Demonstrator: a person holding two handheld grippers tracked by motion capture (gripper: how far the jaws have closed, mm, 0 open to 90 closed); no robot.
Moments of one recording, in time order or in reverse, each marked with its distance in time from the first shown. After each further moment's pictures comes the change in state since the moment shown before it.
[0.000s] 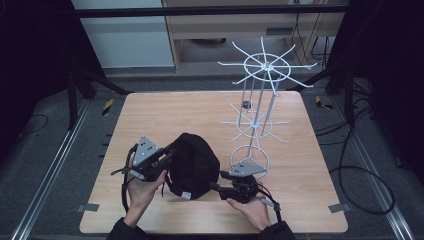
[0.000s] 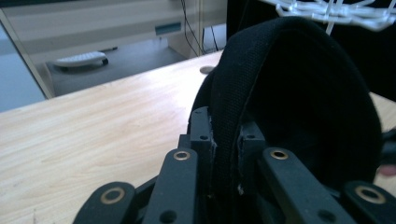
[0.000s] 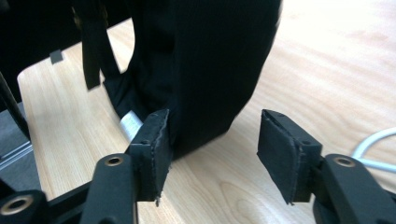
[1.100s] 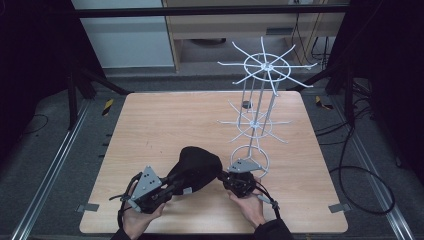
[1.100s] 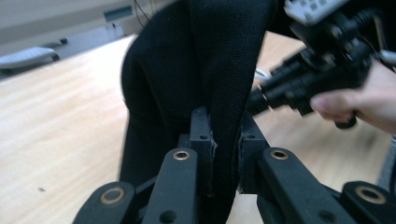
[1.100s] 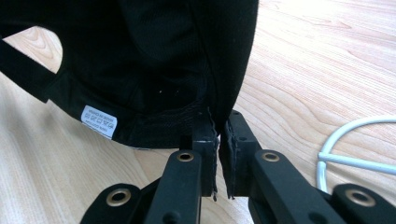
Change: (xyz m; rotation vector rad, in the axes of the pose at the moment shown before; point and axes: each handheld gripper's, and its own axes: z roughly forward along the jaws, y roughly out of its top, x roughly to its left) left arm -0.033 -0.048 -0.031 0.083 -0.176 0.109; right arm -0.014 -0.007 0.019 0.015 -0.123 -0.006
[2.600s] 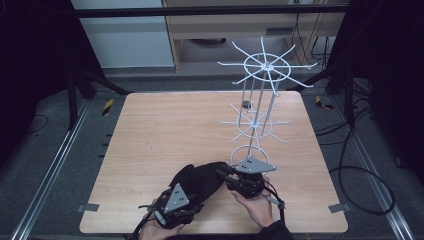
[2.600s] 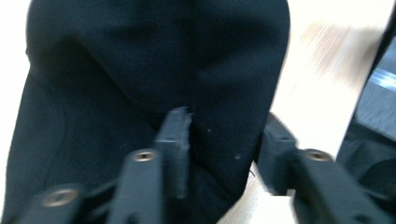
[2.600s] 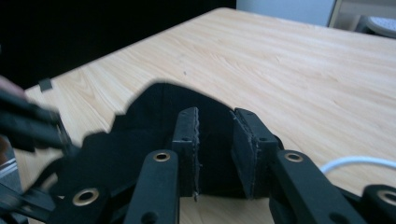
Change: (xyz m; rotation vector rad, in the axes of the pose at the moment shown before) left arm -0.032 -0.041 0.042 0.217 -0.140 0.023; right arm 0.006 0.022 -0.045 -0.119 0.044 -0.023
